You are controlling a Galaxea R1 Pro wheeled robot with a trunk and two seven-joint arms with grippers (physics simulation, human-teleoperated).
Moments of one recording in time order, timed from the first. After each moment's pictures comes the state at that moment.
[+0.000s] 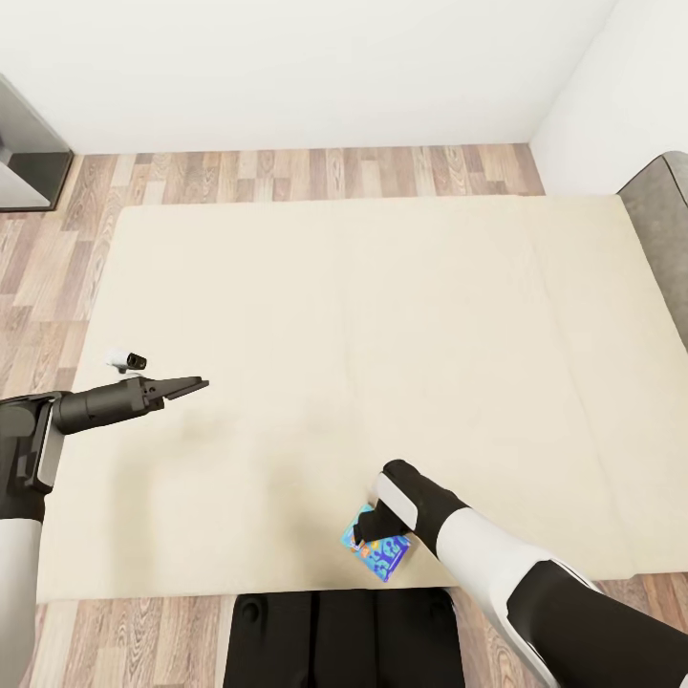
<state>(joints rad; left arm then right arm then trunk) -0.84 0.32 0.31 -1.16 0.07 0.98 -1.57 -0.96 0.17 0.65 -0.35 -0.75 0.95 -0.27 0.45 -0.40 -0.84</state>
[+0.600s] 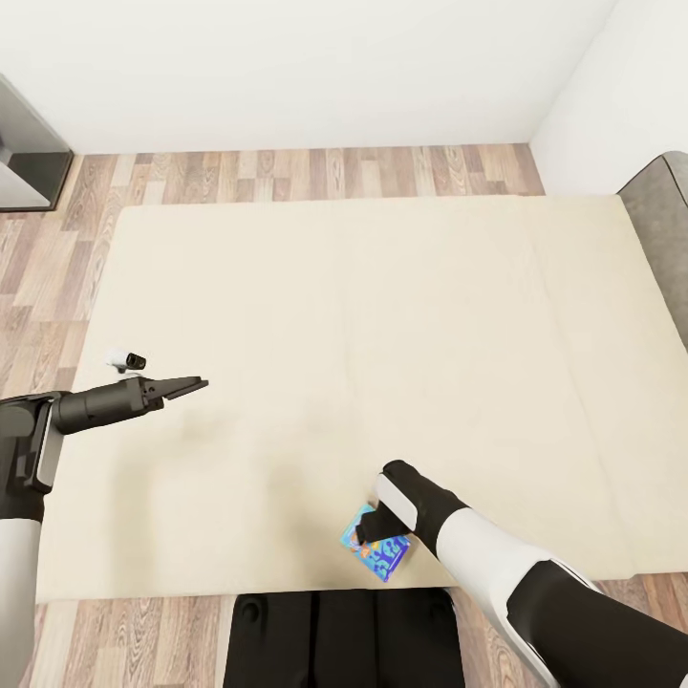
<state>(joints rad) -0.84 0.33 0.31 -1.16 0.07 0.98 -1.57 -0.96 0.17 0.66 -0.35 -0.75 0.95 -0.29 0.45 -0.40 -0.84</state>
